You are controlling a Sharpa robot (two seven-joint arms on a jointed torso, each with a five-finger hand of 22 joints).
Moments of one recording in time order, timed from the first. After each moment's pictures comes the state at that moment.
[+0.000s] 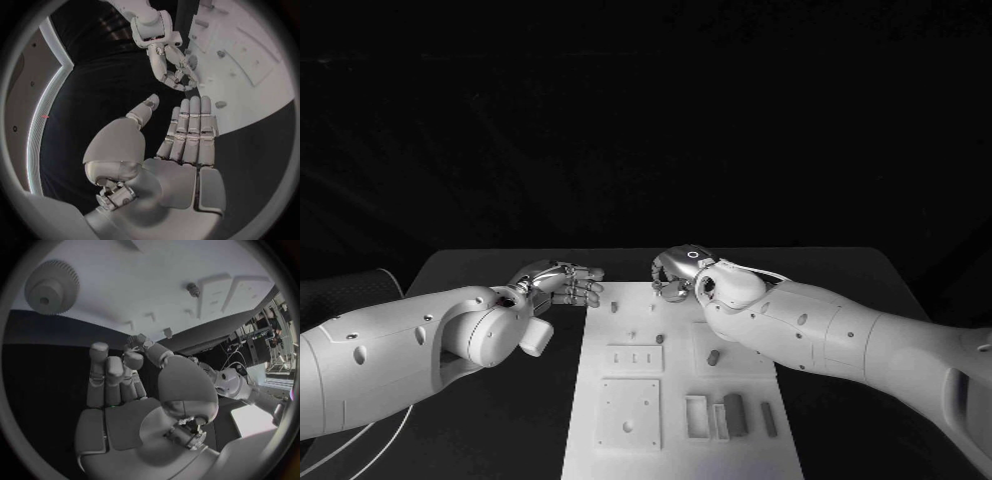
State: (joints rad) left arm 1.34 -0.80 -0.19 1.39 -0.08 -0.23 0.13; left_hand 1.00 -0.05 0.42 -0.28 0.10 0.74 0.19 0.47 0.40 1.05 0.14 0.27 0.18 0.97 0.11 0.35 0.73 0.04 0.93 0.01 0.18 0.78; right arm 1.27 -0.34 -0.14 0.92 -1.67 -0.38 -0.13; right_hand 1.05 -0.06 0.67 -0.28 0.06 0.92 0.11 0.29 0.52 1.24 0.01 1.12 0.89 1.20 -0.09 1.43 0.93 0.23 1.17 -0.02 0.89 1.31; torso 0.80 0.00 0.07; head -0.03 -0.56
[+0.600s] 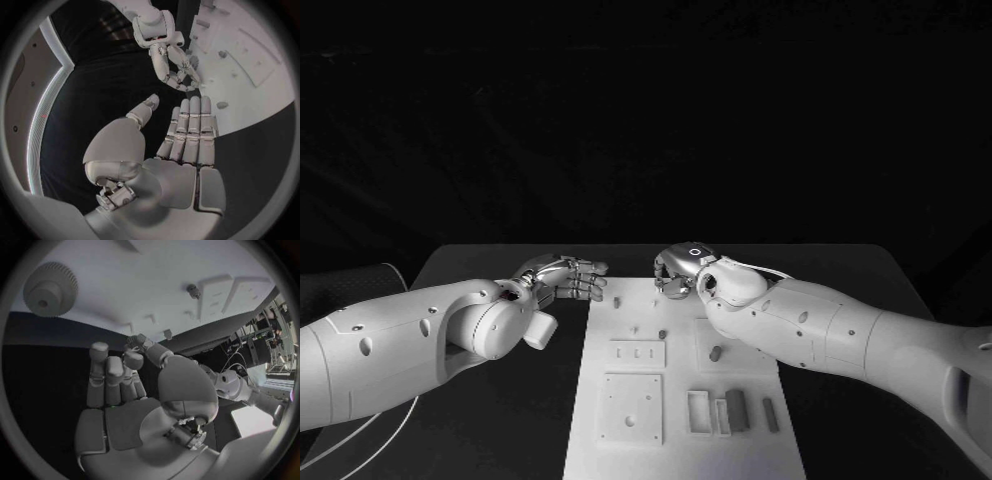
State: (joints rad) left arm 1.34 -0.80 -0.19 1.39 -0.08 -0.23 0.13; left_hand 1.00 -0.05 0.42 -0.28 0.10 0.74 0.19 0.47 0.40 1.05 0.14 0.26 0.18 0.97 0.11 0.34 0.73 0.04 0.93 0.01 0.18 0.78; right arm 1.26 -0.33 -0.15 0.91 -1.67 -0.38 -0.14; right_hand 1.05 -0.06 0.68 -0.28 0.06 0.92 0.11 0.29 0.53 1.24 0.01 1.12 0.89 1.20 -0.10 1.43 0.93 0.23 1.17 -0.02 0.89 1.31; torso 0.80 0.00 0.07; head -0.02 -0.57
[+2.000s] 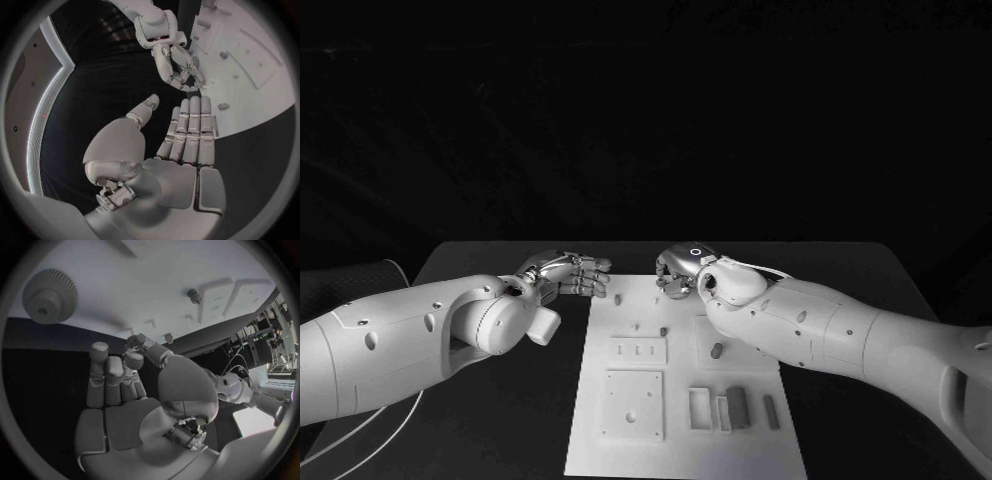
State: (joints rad) left arm 1.35 -0.79 -0.19 1.39 -0.08 -0.23 0.12; left_hand 1.00 -0.05 0.42 -0.28 0.10 0.74 0.19 0.47 0.41 1.05 0.14 0.26 0.18 0.97 0.11 0.34 0.73 0.04 0.93 0.01 0.18 0.78; right arm 1.25 -0.31 -0.15 0.89 -1.67 -0.37 -0.14; right_hand 1.05 -0.06 0.68 -0.28 0.06 0.92 0.12 0.28 0.53 1.25 0.01 1.12 0.89 1.20 -0.09 1.43 0.93 0.23 1.17 -0.03 0.89 1.31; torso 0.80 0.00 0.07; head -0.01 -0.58
